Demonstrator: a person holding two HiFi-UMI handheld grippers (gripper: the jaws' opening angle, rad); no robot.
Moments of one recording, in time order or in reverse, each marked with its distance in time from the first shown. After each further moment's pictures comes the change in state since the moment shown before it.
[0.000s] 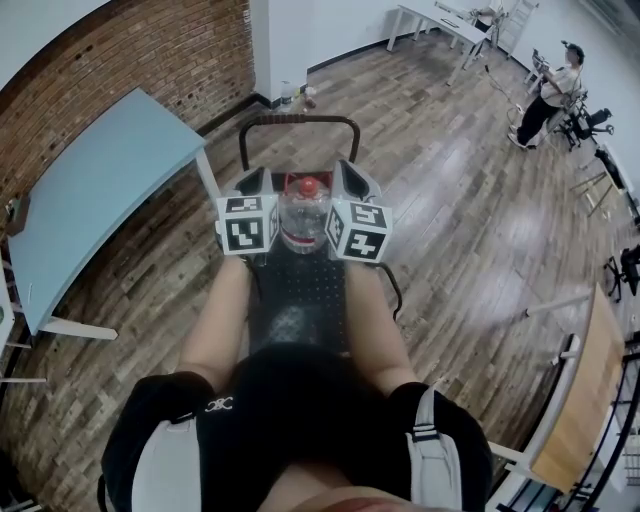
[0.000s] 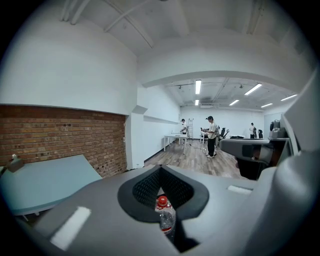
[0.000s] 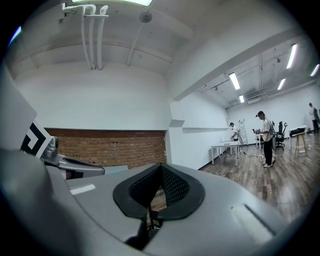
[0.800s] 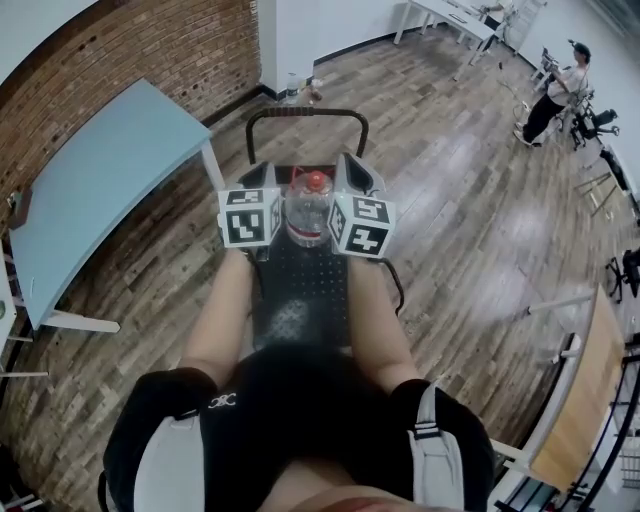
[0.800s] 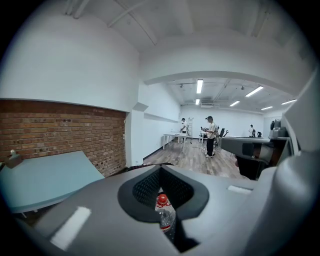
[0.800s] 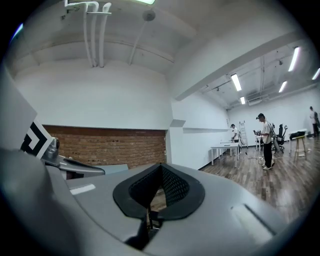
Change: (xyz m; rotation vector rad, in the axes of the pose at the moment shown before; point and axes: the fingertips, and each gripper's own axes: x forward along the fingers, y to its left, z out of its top) left arm 0.003 0.019 -0.008 -0.030 0.028 -0.016; right arm 0.011 0.018 0.000 -0.019 0.007 -0.002
